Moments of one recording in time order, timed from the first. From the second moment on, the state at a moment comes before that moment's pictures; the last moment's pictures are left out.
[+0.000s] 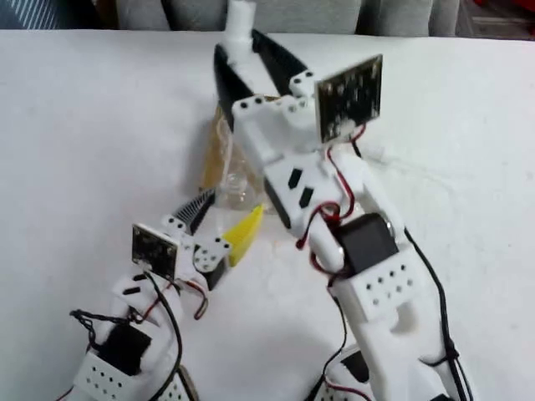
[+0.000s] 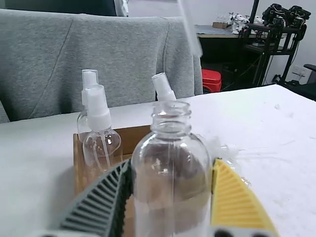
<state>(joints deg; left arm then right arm) 21.7 -104.3 93.8 27.6 5.8 -30.9 -38.2 19.0 21.1 -1.7</state>
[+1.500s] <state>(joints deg) 21.0 -104.3 95.4 27.6 5.8 -29.9 -37.9 41.0 -8.0 6.5</state>
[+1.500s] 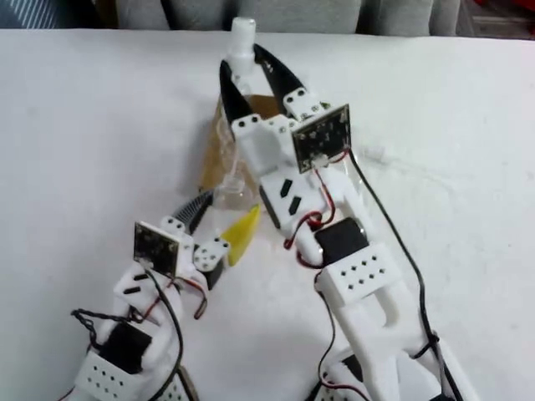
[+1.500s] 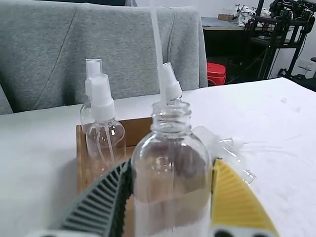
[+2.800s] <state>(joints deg) 21.0 -104.3 95.4 27.6 5.8 -39.6 -60.4 41.1 46.9 2.9</state>
